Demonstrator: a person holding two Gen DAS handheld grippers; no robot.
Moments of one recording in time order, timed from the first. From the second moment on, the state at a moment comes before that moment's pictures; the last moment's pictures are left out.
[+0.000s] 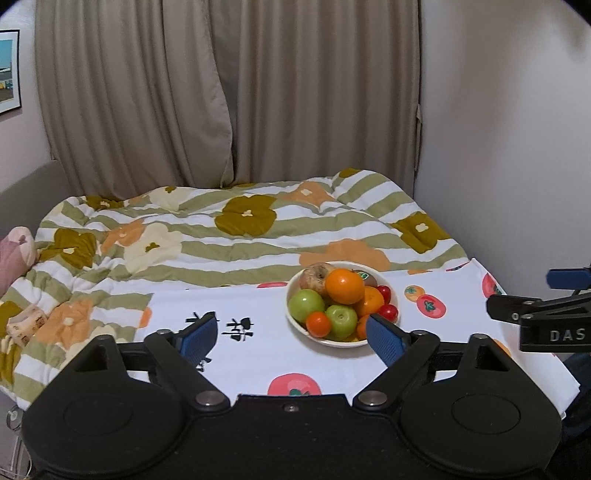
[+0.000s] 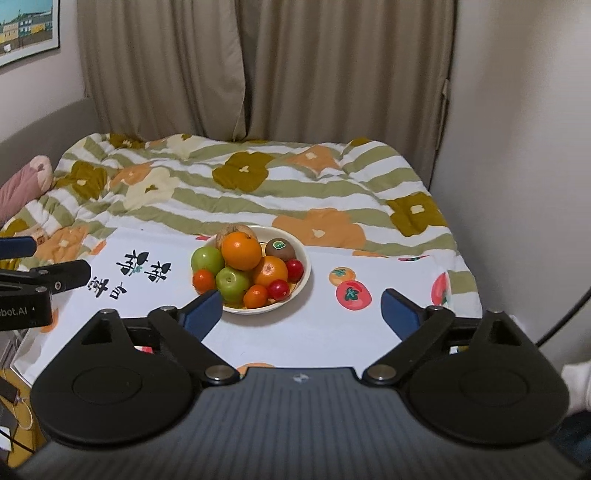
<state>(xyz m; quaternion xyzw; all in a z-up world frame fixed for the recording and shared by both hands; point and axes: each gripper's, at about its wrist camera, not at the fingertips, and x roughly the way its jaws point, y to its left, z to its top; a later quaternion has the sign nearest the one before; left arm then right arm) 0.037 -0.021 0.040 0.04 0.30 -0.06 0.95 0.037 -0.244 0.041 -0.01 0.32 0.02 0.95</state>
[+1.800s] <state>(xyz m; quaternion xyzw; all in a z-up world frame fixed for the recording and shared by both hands) 0.010 -0.014 0.037 0.06 0.28 -0.03 0.96 0.006 -0.246 0.029 0.02 0.34 -0.02 0.94</state>
